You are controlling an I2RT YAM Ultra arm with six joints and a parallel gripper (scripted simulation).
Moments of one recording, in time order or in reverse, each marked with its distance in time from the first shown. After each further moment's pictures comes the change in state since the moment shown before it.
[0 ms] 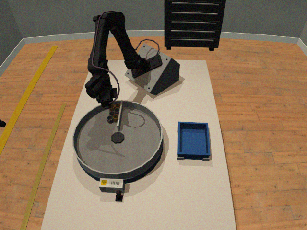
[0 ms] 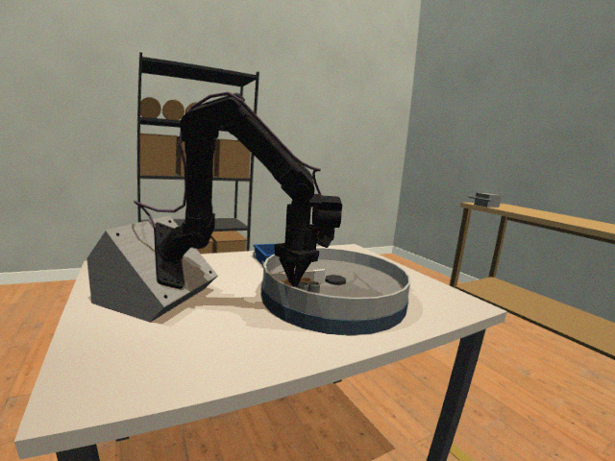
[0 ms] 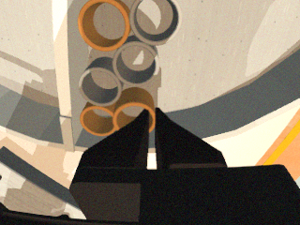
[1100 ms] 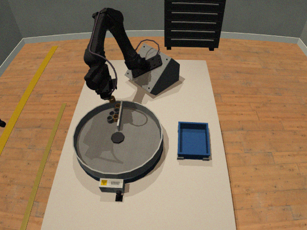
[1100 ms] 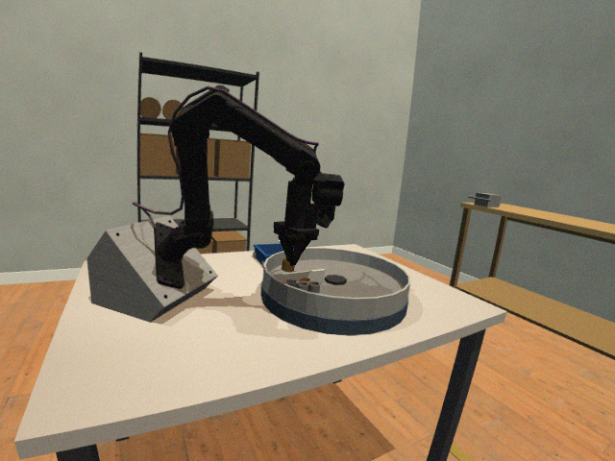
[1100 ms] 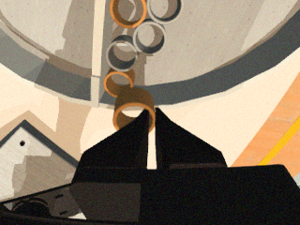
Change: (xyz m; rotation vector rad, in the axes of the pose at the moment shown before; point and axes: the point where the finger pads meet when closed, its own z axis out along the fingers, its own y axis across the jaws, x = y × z) arm 0.005 0.006 -0.054 -0.029 0.026 -0.010
